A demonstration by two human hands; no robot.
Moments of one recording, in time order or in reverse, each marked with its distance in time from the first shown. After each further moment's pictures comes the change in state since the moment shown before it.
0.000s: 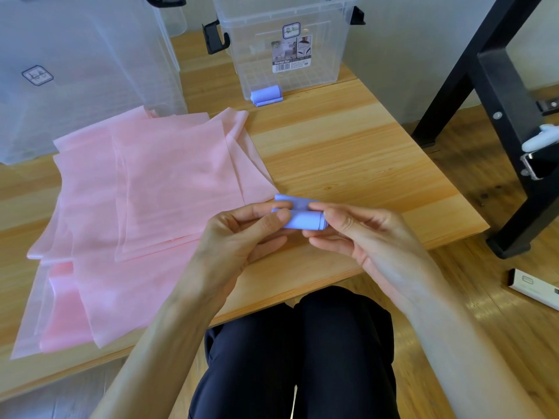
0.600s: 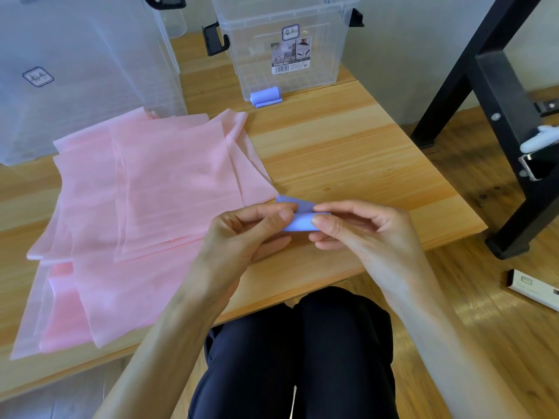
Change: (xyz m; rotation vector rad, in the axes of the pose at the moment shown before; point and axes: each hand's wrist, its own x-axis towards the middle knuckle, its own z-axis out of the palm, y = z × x) left_hand -0.001 0.000 0.005 0.013 -0.012 0.034; right_hand -0.003 0.001 0.004 -0.180 0.119 -0.139
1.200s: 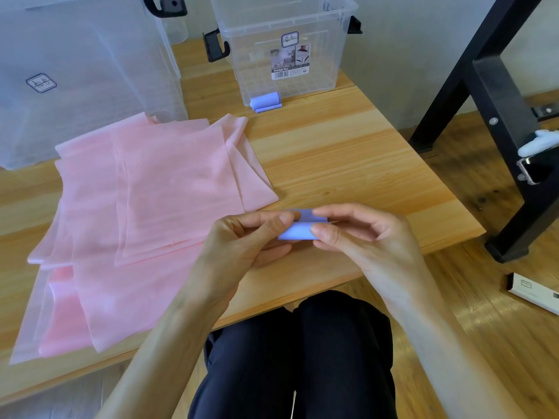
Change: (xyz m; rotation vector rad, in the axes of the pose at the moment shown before) left_hand 0.000 0.001 0.000 0.051 -0.030 -0.016; right_hand -0.004 0.000 -0.003 -0.046 -0.013 0.012
